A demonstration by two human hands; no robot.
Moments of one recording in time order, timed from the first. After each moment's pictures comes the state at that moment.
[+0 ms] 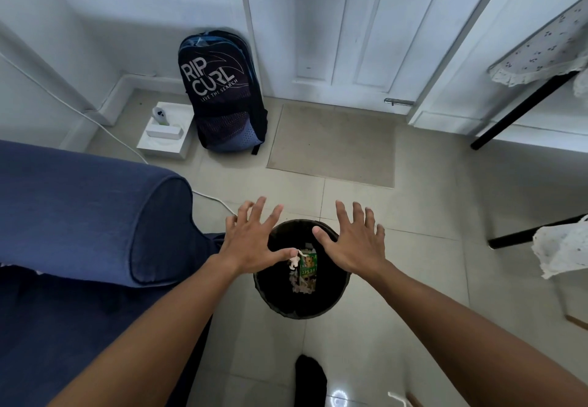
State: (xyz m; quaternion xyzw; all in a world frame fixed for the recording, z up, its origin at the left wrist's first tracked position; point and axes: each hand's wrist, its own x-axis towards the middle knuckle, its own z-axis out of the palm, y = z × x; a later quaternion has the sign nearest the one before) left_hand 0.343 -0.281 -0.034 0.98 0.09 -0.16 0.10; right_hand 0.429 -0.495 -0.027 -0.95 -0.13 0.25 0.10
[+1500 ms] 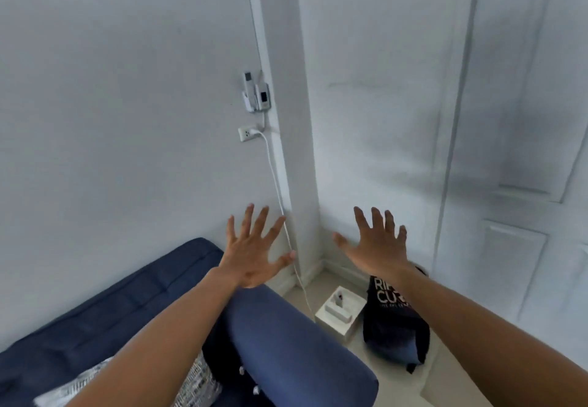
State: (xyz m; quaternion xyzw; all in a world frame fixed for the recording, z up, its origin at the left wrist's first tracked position) left_hand 0.158 -0.022 0.488 0.93 0.34 0.07 -0.11; right_hand 0.386 -0.165 0.467 -0.88 -0.44 -0.02 0.18
